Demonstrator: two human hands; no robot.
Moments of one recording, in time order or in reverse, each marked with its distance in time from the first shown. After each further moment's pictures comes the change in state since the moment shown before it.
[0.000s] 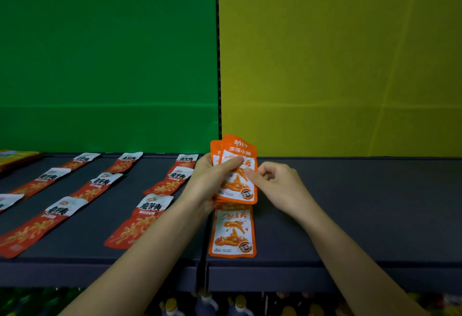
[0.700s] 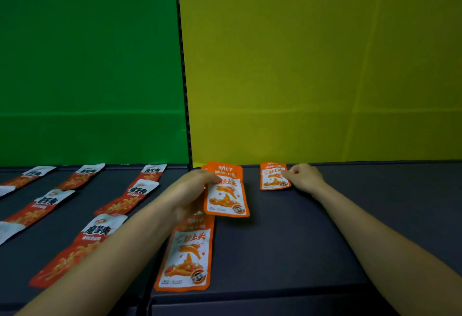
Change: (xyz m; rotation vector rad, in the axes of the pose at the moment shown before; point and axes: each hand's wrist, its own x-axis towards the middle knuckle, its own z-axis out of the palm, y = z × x) left_hand 0.038 -0.006 0.033 0.196 -0.100 -0.270; right_hand 0.100 0.152 -0.078 -0.327 0.029 0.366
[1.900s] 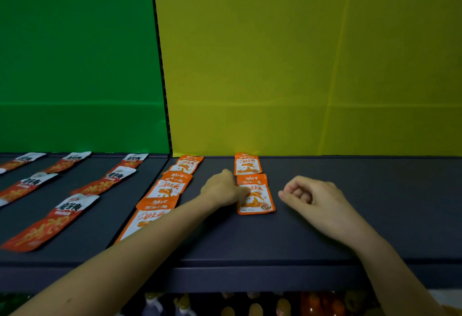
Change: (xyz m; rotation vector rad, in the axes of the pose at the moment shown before) left_hand 0.044 -0.031 0.111 1.009 0.193 0.176; right_hand -0.145 0.040 -0.081 0.037 0.024 -0.365
